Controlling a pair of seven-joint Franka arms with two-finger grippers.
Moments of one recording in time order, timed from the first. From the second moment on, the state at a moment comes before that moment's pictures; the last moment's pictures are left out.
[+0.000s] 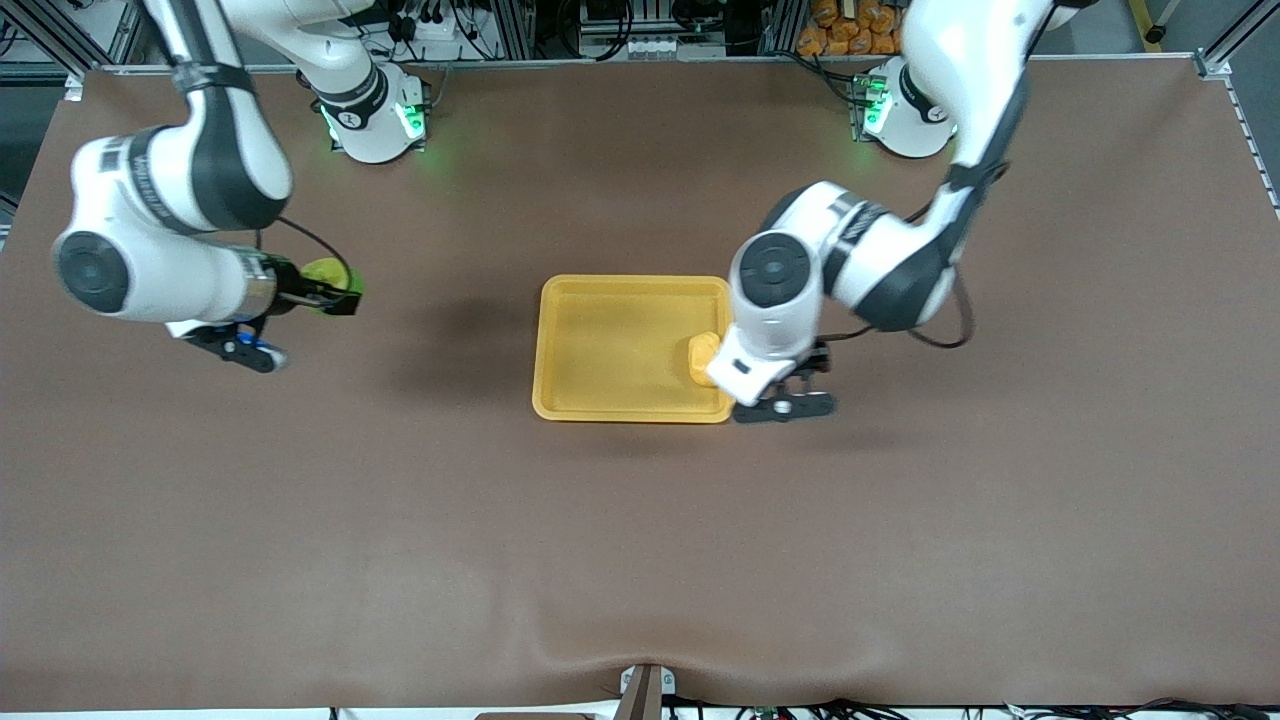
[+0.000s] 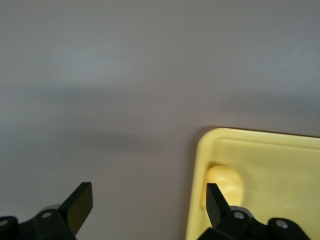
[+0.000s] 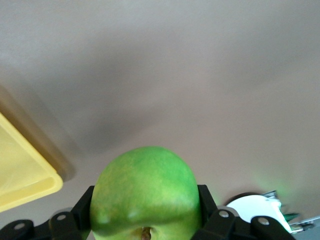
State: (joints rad) left arm -0.41 0.49 -0.17 -1.51 0.24 1.90 -0.71; right arm 0.27 0.11 -0.11 -1.98 0.16 1.71 0.52
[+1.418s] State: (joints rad) left arm -0.01 0.09 -0.17 -1.51 0.13 1.50 -0.23; right arm 0.66 0.34 -0.11 -2.03 0.41 2.26 0.95
